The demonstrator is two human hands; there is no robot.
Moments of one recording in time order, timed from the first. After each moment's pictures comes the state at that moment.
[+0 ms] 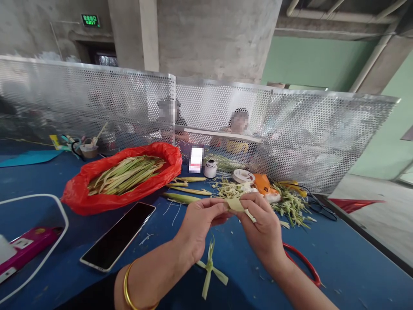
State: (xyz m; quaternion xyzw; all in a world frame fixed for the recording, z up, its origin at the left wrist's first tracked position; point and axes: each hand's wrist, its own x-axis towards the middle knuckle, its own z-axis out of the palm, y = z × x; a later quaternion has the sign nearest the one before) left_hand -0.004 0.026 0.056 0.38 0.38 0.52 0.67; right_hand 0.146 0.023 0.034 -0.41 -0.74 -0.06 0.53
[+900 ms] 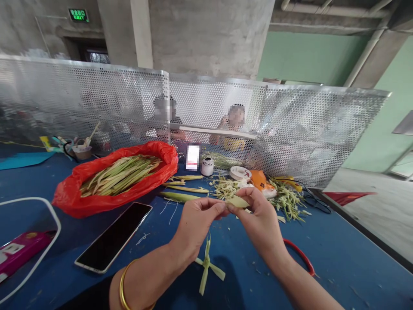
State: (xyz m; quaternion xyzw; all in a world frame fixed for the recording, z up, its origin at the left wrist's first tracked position) left_hand -0.002 0.022 0.057 0.46 0.41 0.52 0.59; right_hand 0.137 0.016 0.048 -0.50 -0.58 0.27 0.59
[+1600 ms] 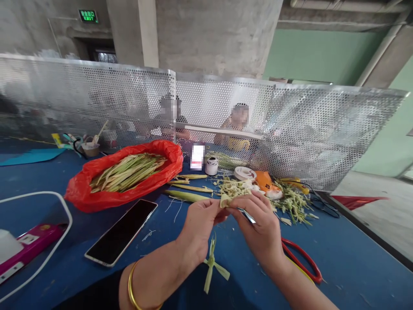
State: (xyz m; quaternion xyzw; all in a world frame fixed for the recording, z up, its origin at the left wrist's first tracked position) left_hand 0.001 0.019 0.055 0.35 0.40 0.54 0.66; right_hand 0.137 0.014 0.041 -0.41 -0.77 -0.10 0.49
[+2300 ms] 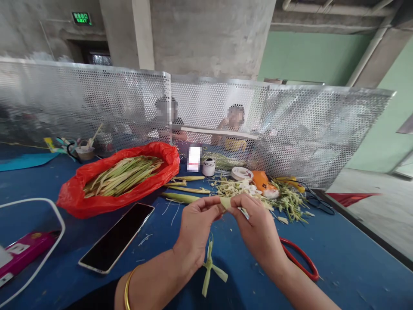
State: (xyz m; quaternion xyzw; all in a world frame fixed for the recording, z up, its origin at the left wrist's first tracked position) left_hand 0.003 0.018 0.053 0.33 0.40 0.59 0.62; right_hand 0.135 0.012 0.047 -0.48 -0.74 -0.01 0.47
